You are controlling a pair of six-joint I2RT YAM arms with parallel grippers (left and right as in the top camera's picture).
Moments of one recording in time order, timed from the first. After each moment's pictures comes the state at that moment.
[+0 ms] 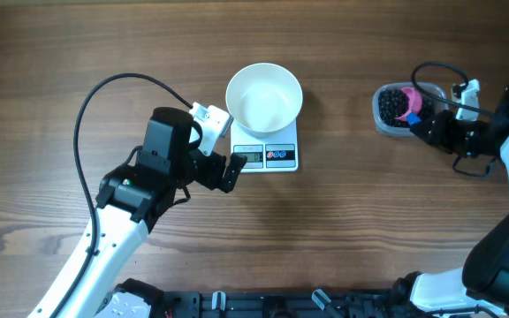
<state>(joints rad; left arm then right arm) -0.38 1.15 0.90 -0.59 0.23 0.04 -0.46 1.65 1.13 -0.81 -0.70 -0.15</state>
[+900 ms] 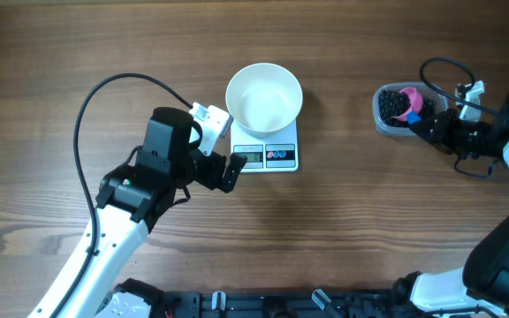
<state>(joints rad) -0.38 1.15 0.90 -0.59 0.23 0.04 -0.48 1.65 1.13 -0.82 -0.76 -0.08</state>
